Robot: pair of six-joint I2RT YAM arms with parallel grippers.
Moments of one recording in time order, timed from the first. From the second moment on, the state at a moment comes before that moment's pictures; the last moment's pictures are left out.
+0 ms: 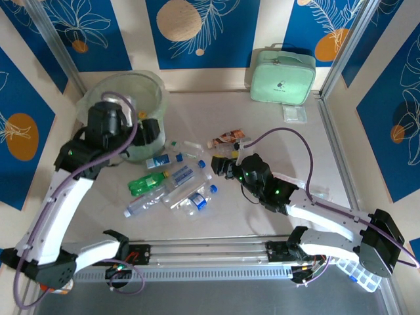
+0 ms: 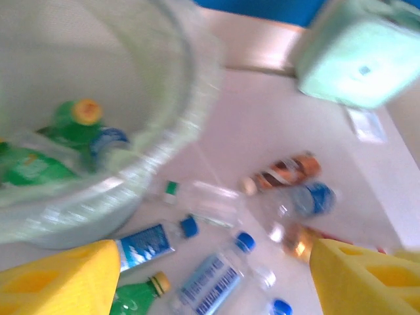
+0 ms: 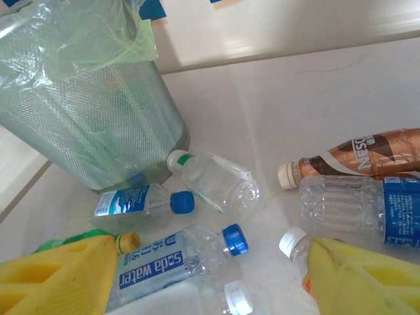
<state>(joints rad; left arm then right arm) -0.48 1.09 1.44 -0.92 -0.06 -0.38 0.89 1.06 0.65 0.07 0.32 0.50</state>
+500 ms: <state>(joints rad) -0.99 1.14 1.00 -0.83 -0.14 -0.42 0.78 1.00 0.65 -0.07 0.41 0.61</state>
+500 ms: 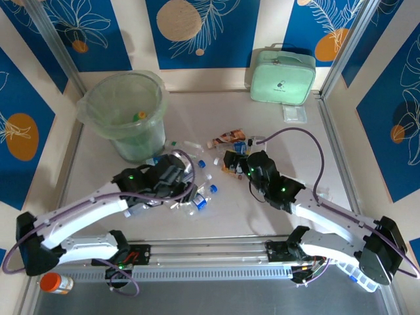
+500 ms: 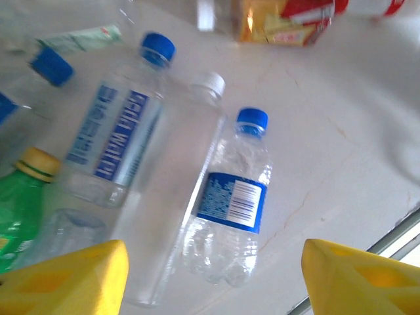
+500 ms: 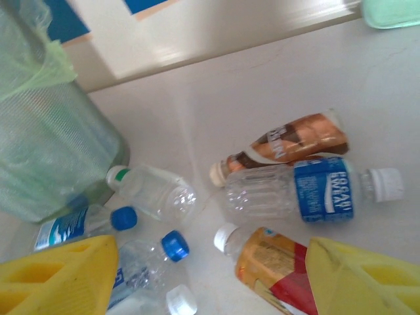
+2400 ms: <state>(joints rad) -1.09 1.72 1.03 -0.63 -0.20 -0.45 0.71 1.05 0.65 -0.13 0.42 0.72</state>
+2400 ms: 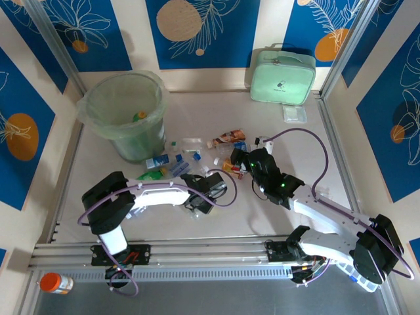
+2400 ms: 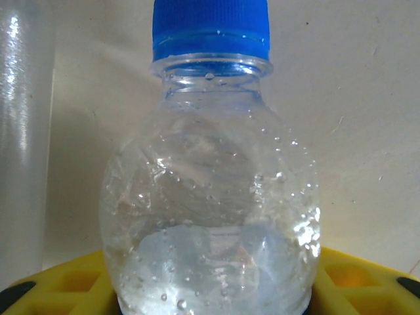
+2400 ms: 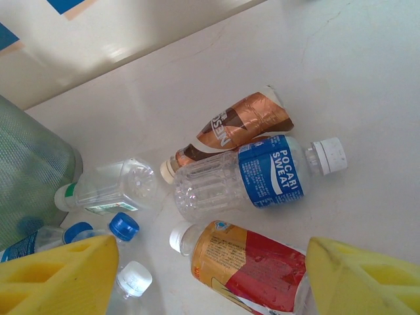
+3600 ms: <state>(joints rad) -0.75 1.25 1.42 -0.90 -0.17 -0.41 0.86 1.07 0.63 0.05 0.26 0.53</state>
